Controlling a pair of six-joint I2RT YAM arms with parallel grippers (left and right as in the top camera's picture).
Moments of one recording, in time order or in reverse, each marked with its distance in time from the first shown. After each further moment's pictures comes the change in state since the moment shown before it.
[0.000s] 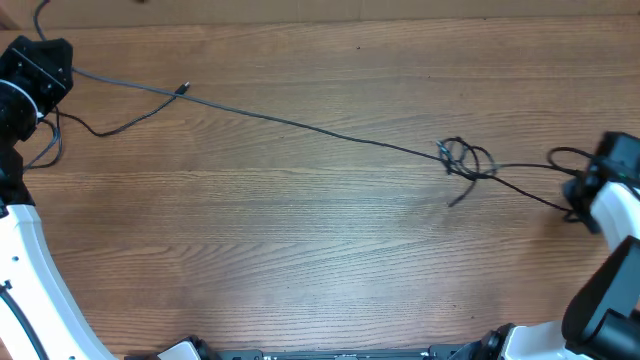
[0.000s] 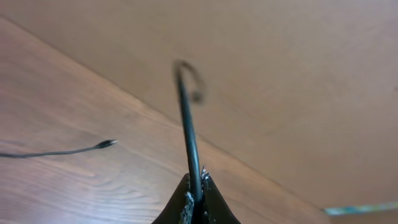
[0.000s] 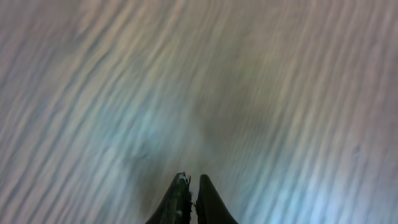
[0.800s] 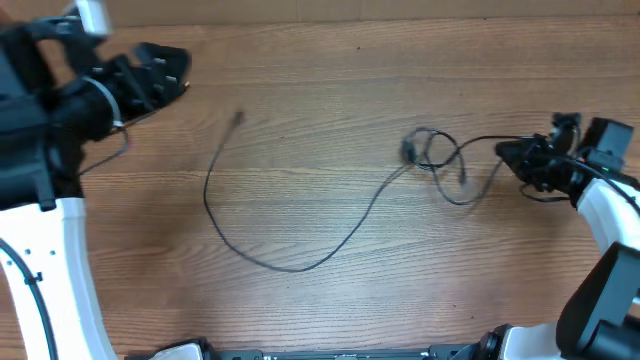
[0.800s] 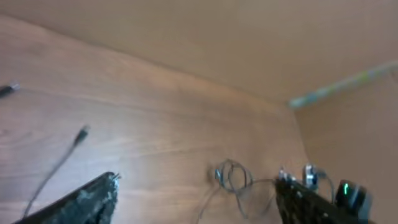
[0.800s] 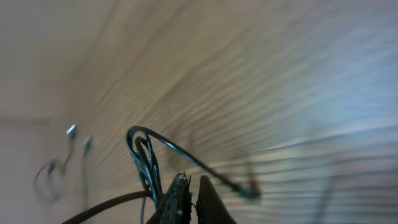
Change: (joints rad) left arm -0.304 -0.002 0.002 -0.187 0.100 0.143; right arm 0.135 -0.048 0.000 0.129 -1.089 -0.301
